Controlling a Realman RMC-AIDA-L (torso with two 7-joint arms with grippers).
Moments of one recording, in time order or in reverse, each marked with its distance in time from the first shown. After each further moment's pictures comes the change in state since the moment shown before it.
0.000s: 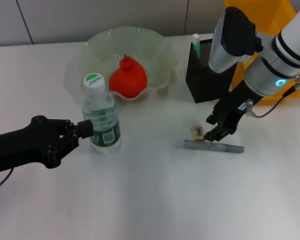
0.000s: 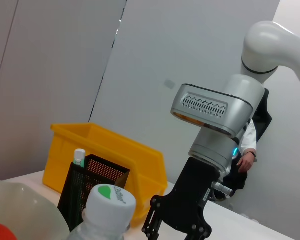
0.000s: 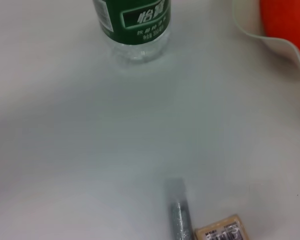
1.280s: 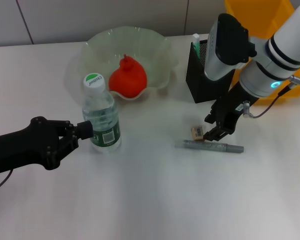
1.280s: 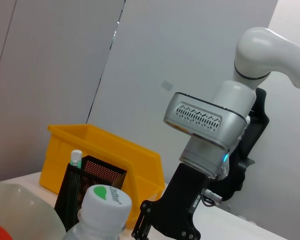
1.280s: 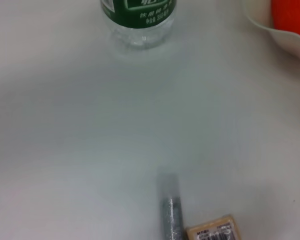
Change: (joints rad) left arm 0.005 0.000 0.000 0.001 -0.005 0.010 0.000; right arm 0.024 -0.005 -0.033 0.071 -0.002 0.073 -0.059
